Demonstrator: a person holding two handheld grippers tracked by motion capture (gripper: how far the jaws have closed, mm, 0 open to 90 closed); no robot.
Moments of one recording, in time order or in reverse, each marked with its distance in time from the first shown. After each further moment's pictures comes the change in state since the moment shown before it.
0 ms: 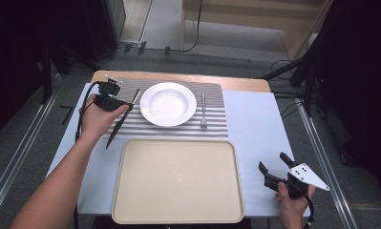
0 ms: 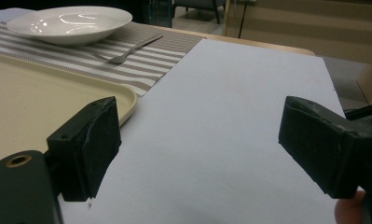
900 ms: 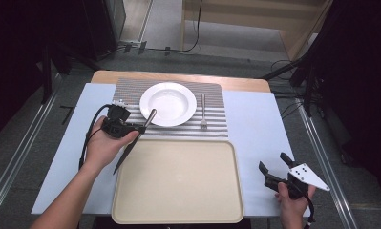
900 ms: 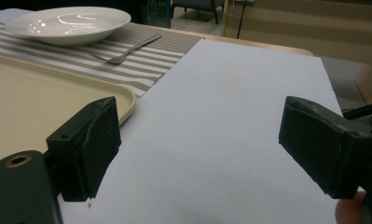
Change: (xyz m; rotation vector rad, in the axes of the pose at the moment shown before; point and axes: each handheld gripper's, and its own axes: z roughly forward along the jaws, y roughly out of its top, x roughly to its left) left arm -0.070 -0.056 -0.017 -0.010 -0.118 0.107; right arm 0.000 0.000 0.000 0.000 -0.007 0.001
